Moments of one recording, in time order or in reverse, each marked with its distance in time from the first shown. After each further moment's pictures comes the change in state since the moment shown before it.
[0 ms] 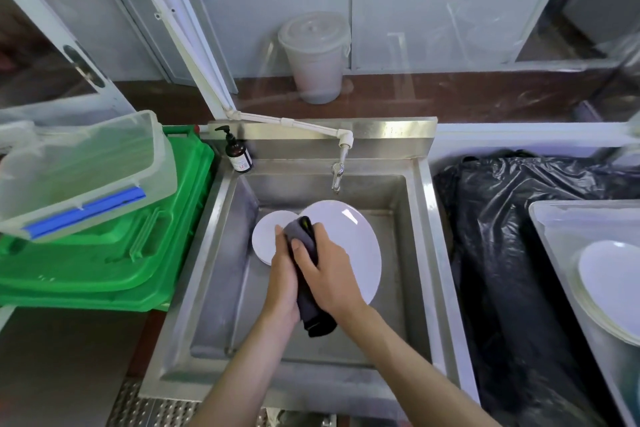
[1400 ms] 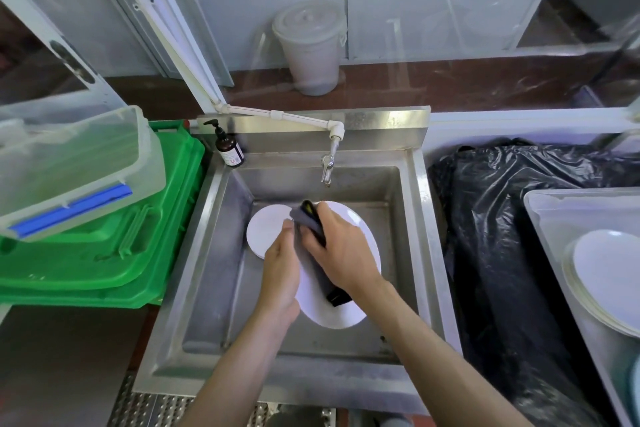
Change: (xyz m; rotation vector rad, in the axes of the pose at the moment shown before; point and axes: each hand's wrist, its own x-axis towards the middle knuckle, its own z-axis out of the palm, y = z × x) left_hand -0.009 0.002 0.016 0.356 0.121 0.117; right_hand 0.024 0.023 -0.046 -0.314 0.024 -0.197
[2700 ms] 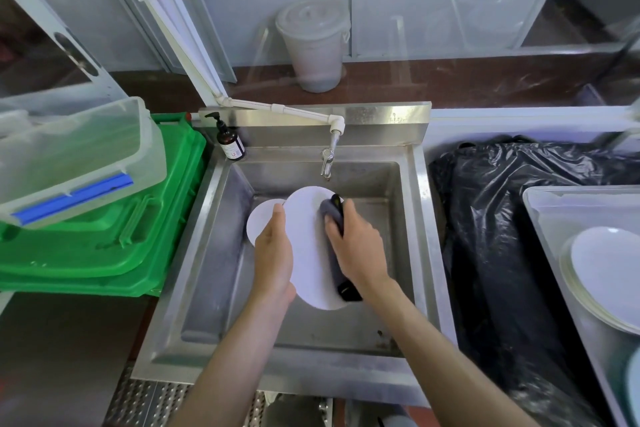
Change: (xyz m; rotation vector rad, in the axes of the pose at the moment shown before) left_hand -0.011 0.013 0.004 -0.097 0.092 0.028; right_hand -0.015 0.016 -0.009 0.001 0.007 0.317
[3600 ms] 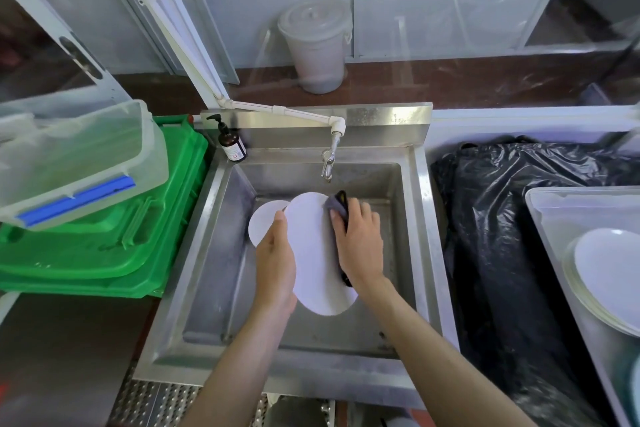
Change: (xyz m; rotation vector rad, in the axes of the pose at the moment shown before) left_hand -0.004 -0.011 0.000 0.041 0.027 0.098; right_hand 0.019 0.026 0.028 -0.025 0.181 -0.008
